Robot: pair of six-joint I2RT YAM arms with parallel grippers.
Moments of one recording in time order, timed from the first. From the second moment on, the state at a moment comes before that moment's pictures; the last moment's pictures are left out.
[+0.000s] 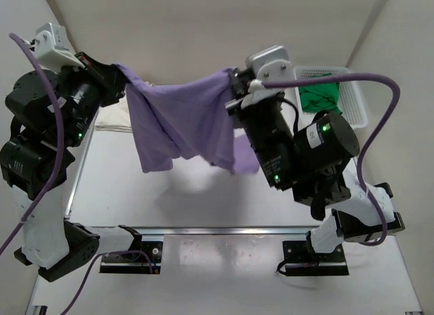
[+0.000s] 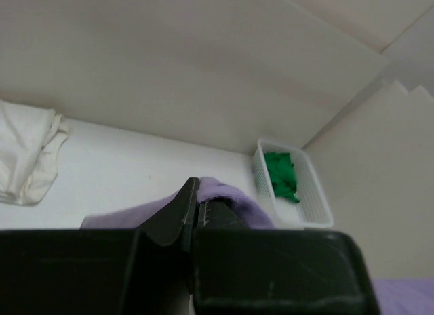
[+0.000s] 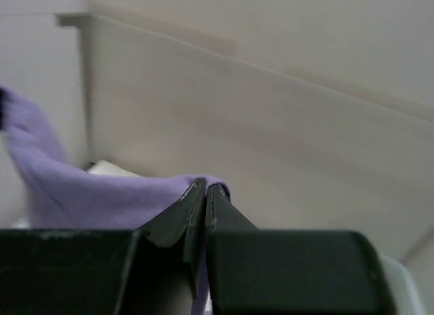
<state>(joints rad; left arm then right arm) -0.49 1.28 2.28 -1.02 -0.32 -0.49 1.59 1.57 2.31 -0.10 1.05 -0.75</state>
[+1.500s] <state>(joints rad) -0.34 1.44 1.29 -0.87 -0.20 -0.44 0.31 1.35 1.19 -0.63 -0.30 0.28</state>
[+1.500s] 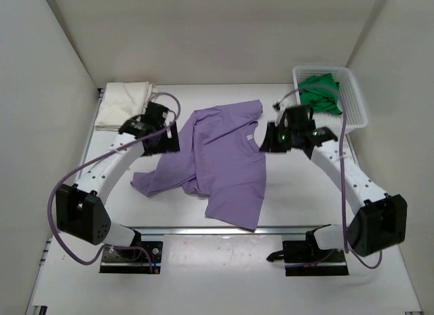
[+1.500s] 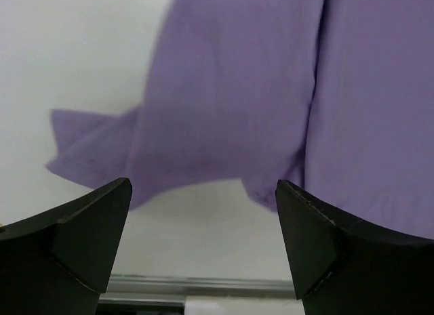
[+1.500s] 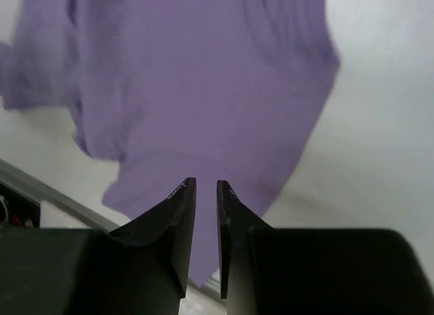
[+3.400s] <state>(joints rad) -0.12 1.89 1.86 -0.72 0.05 -0.55 0.02 1.30 0.62 -0.39 -0.33 0.43</state>
